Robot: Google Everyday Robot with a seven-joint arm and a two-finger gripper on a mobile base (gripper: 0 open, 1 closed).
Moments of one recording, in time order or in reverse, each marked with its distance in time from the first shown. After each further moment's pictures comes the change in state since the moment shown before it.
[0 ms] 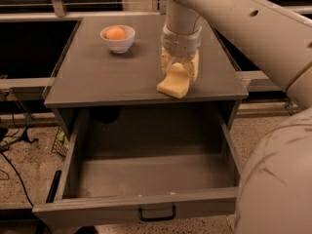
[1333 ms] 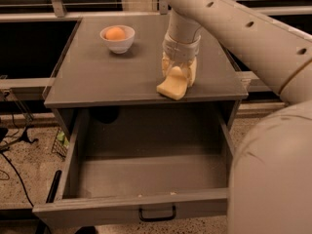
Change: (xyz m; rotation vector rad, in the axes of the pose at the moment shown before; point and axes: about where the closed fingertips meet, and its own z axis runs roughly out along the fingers) arm 0.024 -0.008 0.035 0.066 0.005 0.055
